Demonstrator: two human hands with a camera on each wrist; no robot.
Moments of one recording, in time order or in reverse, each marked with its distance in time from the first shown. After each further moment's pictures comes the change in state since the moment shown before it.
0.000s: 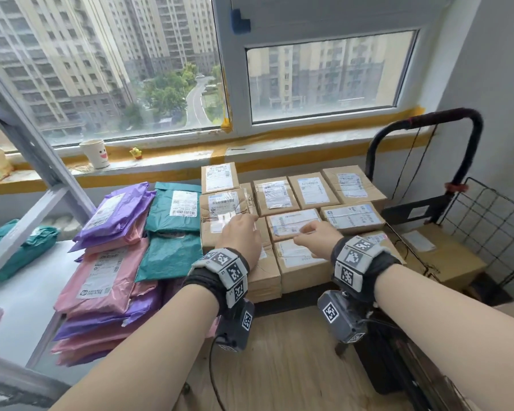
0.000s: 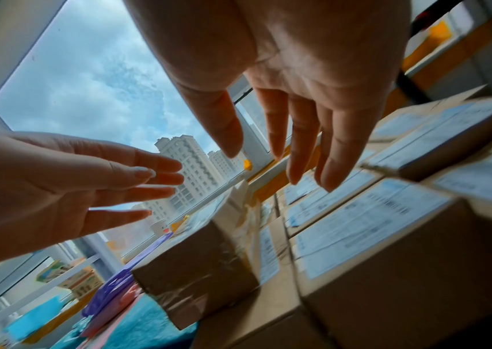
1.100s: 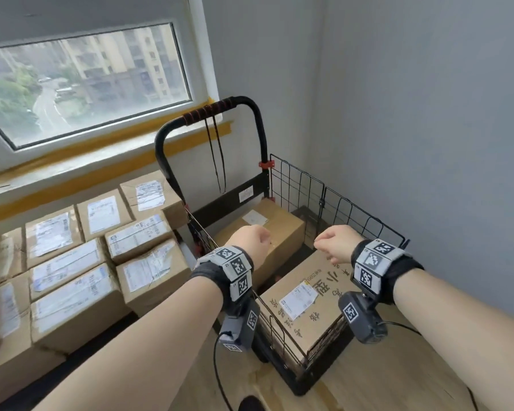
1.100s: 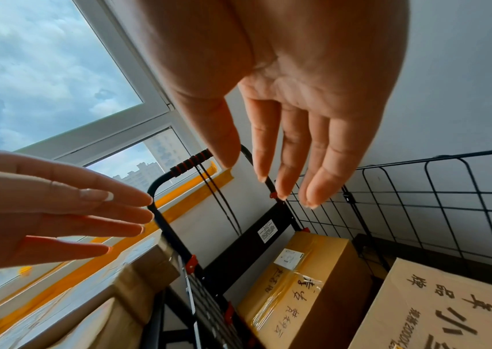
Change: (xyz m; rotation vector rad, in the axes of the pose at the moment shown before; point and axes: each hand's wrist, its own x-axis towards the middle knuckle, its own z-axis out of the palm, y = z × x) left_hand -0.037 0.397 0.228 -0.011 -0.481 0.388; right_hand -0.102 0.339 -0.334 0.089 0.324 0.367
